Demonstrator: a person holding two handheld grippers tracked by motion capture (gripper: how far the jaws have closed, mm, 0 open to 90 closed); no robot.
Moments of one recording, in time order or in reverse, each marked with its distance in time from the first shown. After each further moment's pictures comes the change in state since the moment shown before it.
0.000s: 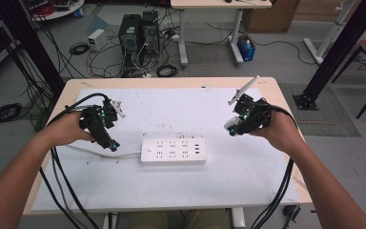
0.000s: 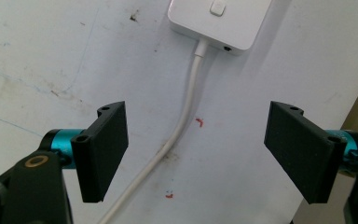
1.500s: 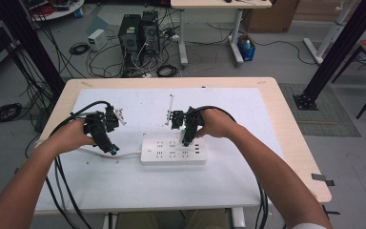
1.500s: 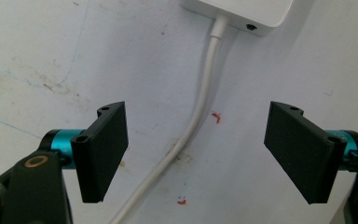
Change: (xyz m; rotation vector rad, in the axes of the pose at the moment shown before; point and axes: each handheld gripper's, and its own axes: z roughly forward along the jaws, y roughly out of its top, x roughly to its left) left arm 0.007 -0.010 0.031 0.017 0.028 0.026; right arm 0.048 0.104 0.140 0.261 0.179 -0.447
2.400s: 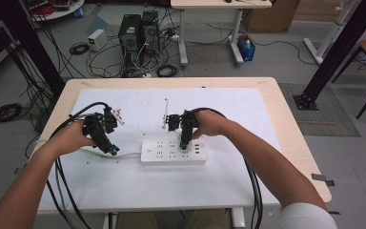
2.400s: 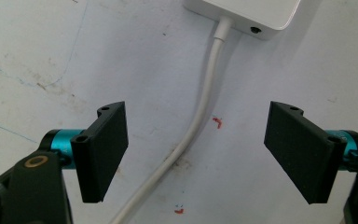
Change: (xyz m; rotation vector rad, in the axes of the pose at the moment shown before) left arm 0.003 -0.007 0.006 -0.021 -0.013 -0.029; right arm -0.011 0.008 0.025 0.031 0.087 -0.020
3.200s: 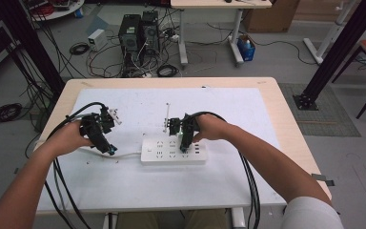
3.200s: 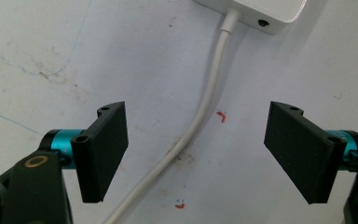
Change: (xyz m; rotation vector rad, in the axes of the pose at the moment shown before) left arm 0.003 -0.008 -0.001 -0.008 0.007 -0.028; right arm 0.007 -0.004 0.011 -0.016 -0.043 -0.023
